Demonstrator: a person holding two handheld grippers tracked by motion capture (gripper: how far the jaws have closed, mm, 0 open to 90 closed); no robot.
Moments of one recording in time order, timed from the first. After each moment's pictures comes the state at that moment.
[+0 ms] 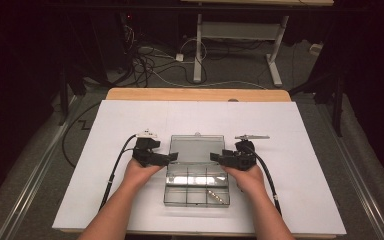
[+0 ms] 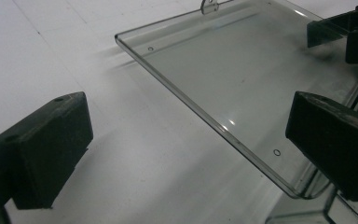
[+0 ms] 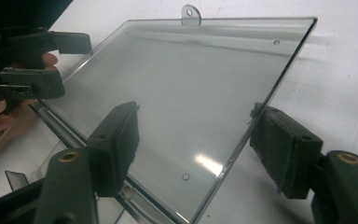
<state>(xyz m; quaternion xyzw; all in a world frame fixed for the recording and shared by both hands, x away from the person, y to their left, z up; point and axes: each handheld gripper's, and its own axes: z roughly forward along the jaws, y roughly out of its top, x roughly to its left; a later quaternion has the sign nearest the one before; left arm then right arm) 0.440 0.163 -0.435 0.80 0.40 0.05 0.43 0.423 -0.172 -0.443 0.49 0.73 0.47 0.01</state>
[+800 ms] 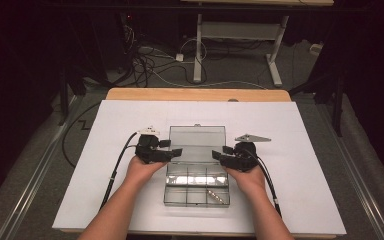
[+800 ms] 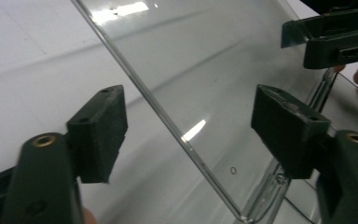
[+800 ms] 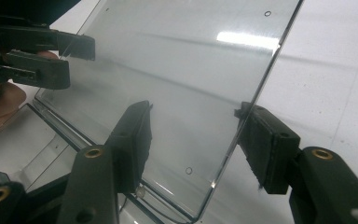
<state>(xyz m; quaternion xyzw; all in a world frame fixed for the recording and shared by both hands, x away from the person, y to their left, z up) 0.441 0.153 -0.422 0.81 0.37 0.01 0.46 0.410 -0.170 -0.430 0.46 0.74 0.48 0.09</state>
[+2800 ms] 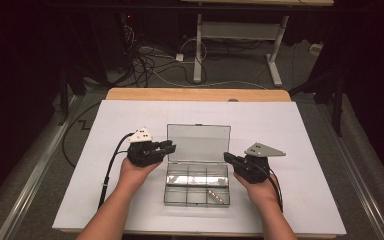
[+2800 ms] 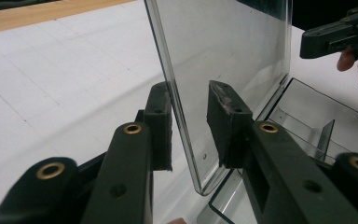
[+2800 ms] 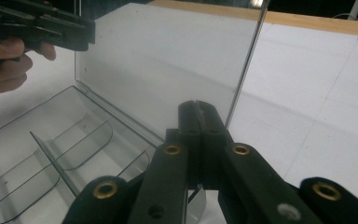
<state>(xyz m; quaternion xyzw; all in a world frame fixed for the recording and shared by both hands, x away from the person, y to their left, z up) 0.407 0.163 -0.394 0.81 0.31 0.09 0.49 0.364 -0.187 -0.410 0.39 0.75 0.51 0.16</state>
